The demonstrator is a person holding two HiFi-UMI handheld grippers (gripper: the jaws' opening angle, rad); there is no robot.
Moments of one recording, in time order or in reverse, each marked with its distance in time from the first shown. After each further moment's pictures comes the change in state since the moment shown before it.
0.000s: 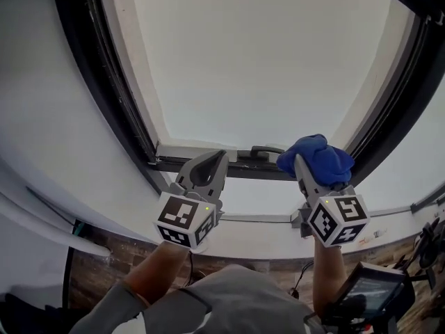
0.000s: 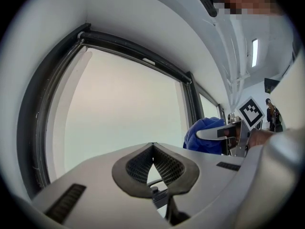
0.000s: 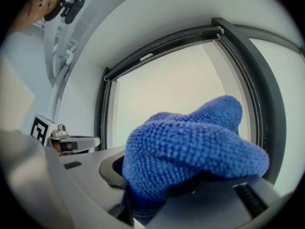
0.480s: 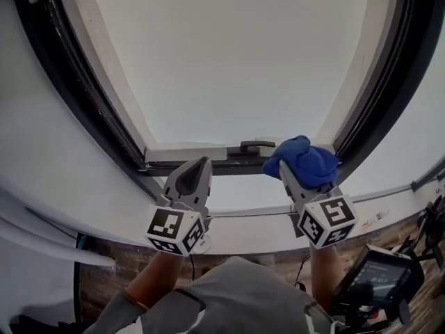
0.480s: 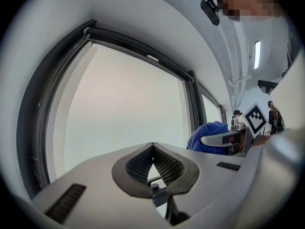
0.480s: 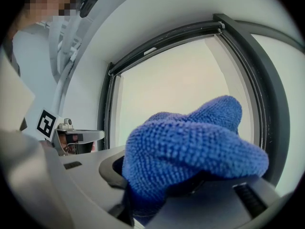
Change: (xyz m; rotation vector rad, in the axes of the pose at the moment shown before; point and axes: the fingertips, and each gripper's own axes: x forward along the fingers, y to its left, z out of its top) left arm 0.004 0.007 -0.027 -0.032 0.006 0.011; right arm 0.001 0.001 -0.037 -0.030 0.025 0.040
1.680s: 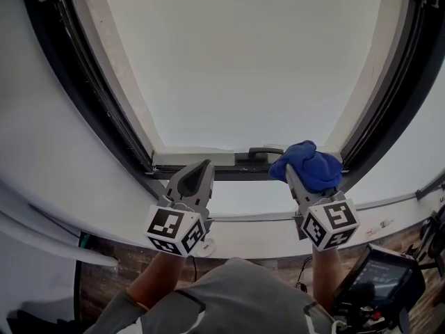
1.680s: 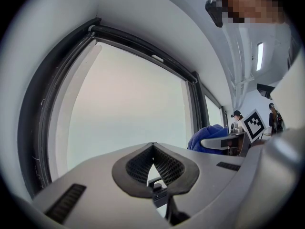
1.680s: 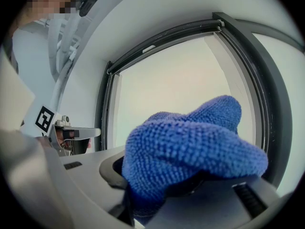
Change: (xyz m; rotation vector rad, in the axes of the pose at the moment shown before) left arm -0.001 0.019 0.001 -0.026 0.004 0.009; right arm 0.015 -0.005 -0.005 -0.002 -0.003 -0.012
